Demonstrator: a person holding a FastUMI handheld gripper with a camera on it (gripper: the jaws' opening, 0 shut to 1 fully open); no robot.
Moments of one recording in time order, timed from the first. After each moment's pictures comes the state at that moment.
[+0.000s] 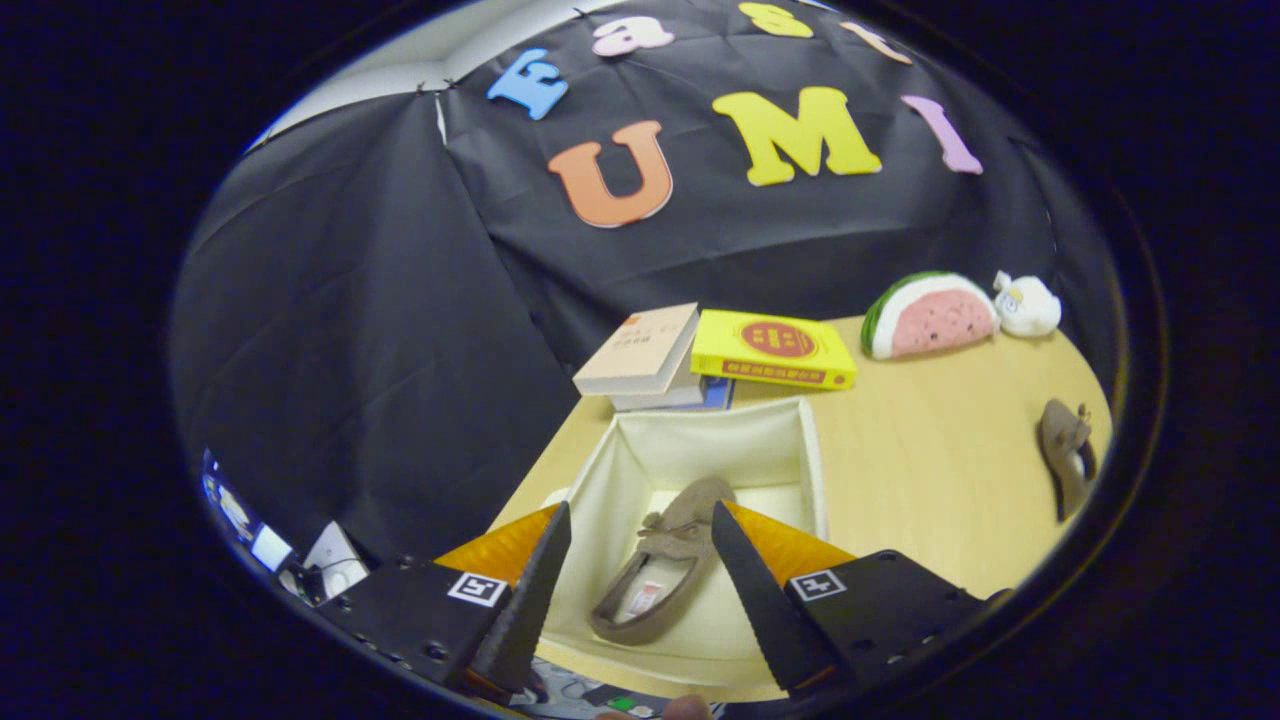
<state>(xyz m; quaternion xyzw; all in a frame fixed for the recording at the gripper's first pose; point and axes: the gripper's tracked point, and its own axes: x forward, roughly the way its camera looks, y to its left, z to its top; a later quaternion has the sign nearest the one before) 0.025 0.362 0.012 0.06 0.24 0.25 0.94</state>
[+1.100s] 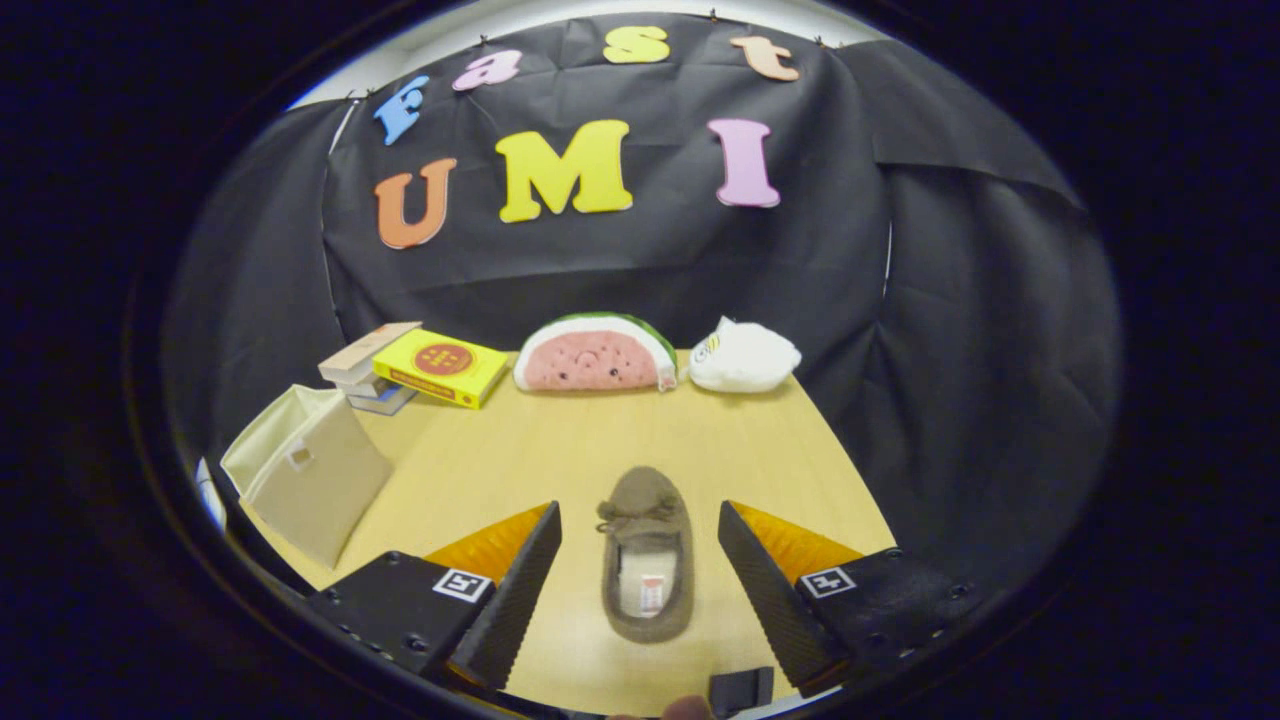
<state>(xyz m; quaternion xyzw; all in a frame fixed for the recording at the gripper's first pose) 0.115 -0.140 -0.044 -0.01 0.26 0.05 0.96</state>
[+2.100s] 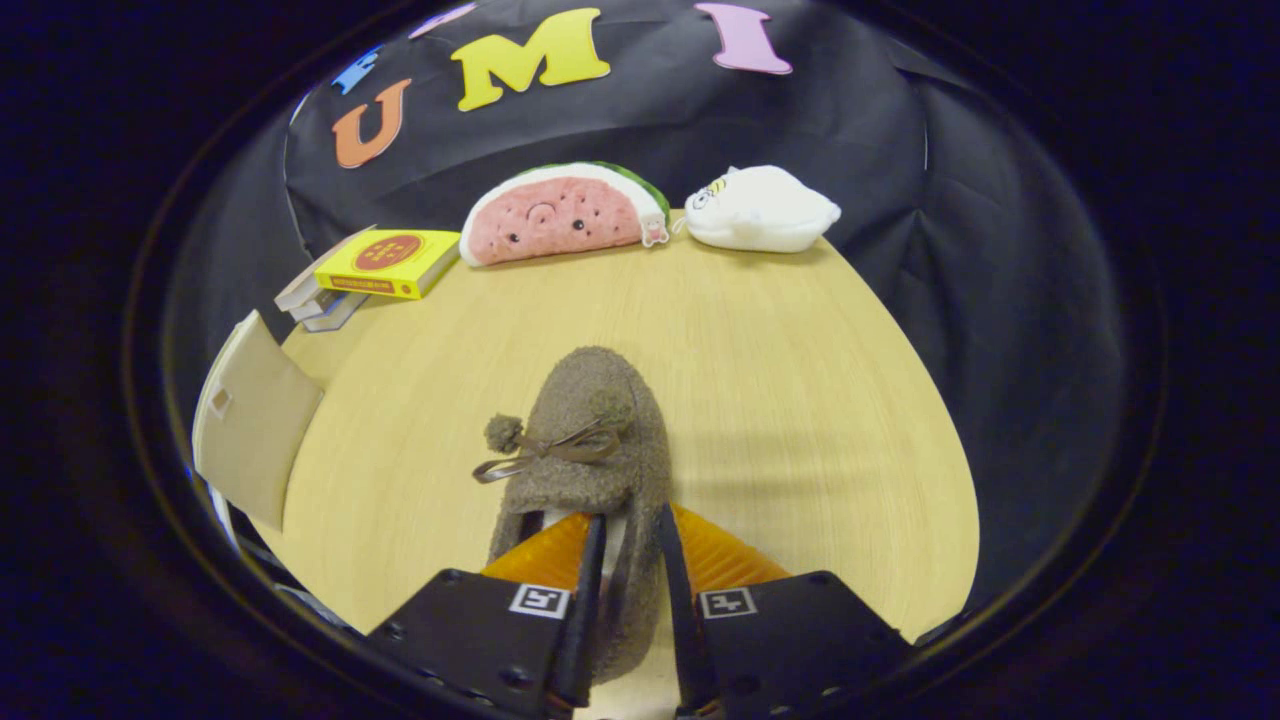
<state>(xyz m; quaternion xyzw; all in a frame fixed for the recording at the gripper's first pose) 0.177 -0.150 -0.172 0.00 0.41 0.07 0.91</state>
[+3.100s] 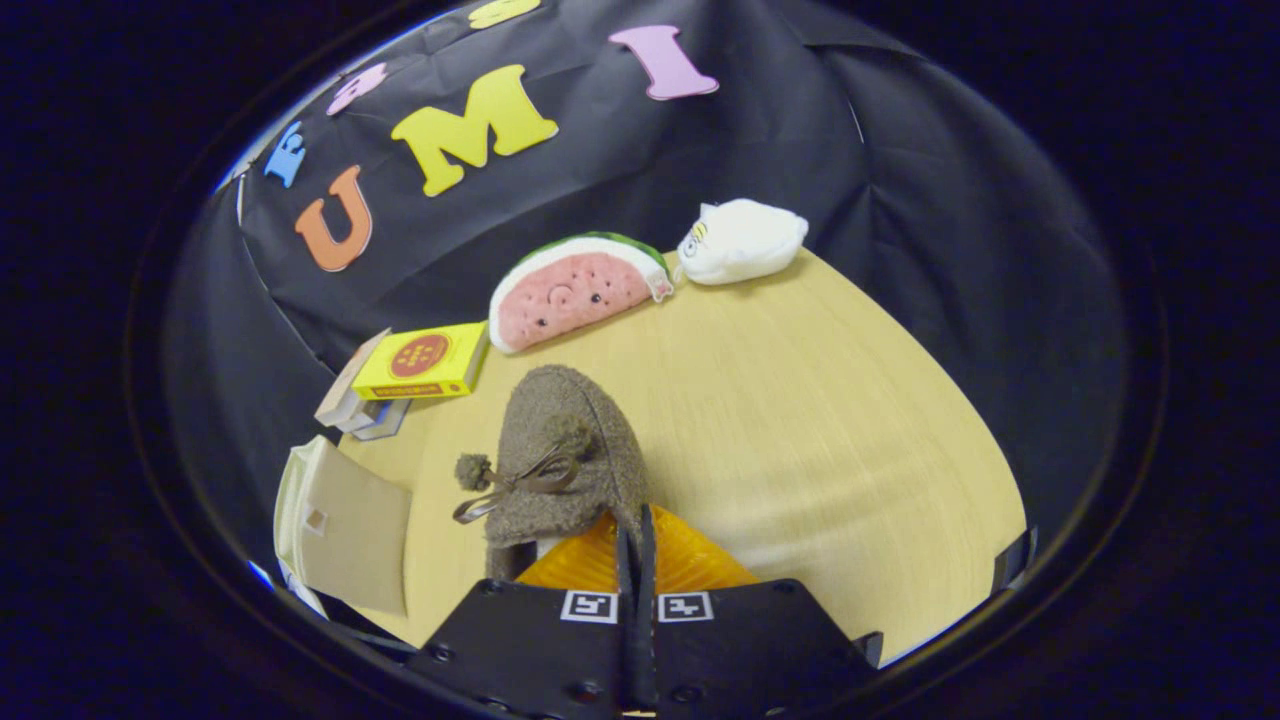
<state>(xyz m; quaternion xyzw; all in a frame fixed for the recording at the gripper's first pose) 0.142 -0.076 -0.067 0.14 0.35 0.05 0.92</state>
